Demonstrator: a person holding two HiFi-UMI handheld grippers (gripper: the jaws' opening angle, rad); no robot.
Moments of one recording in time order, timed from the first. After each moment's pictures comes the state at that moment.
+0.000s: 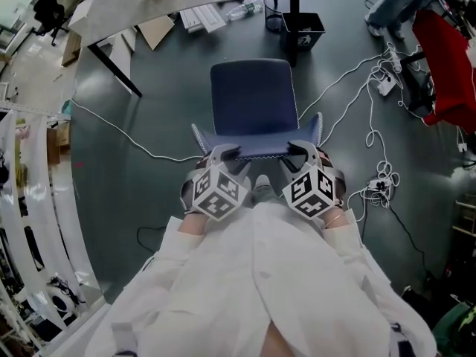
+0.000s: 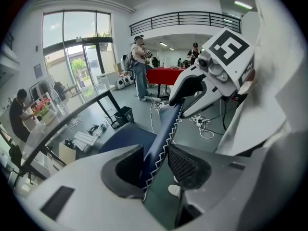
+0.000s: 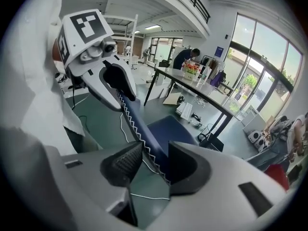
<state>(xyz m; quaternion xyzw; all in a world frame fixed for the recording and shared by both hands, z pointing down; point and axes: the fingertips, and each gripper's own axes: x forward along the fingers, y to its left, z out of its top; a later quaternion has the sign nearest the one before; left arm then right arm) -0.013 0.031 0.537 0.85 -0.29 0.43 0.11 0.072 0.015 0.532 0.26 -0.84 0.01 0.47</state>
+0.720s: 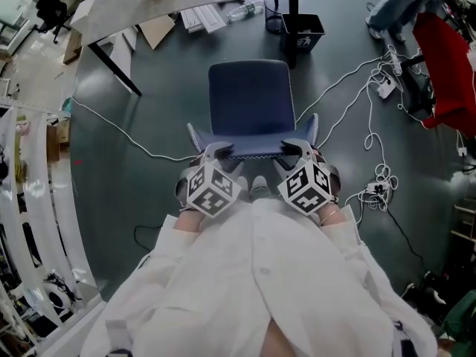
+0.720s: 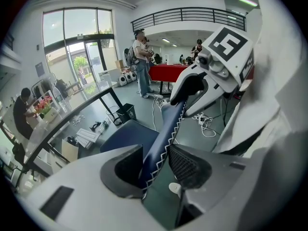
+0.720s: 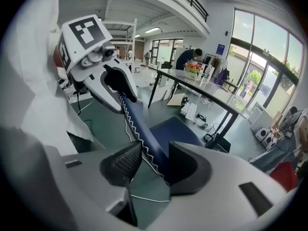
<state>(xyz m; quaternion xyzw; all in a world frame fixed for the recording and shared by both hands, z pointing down) -0.012 0.027 0.541 0.83 -0.31 0.44 0.11 0.073 0.012 0.536 0.24 -0.86 0.03 0.45</state>
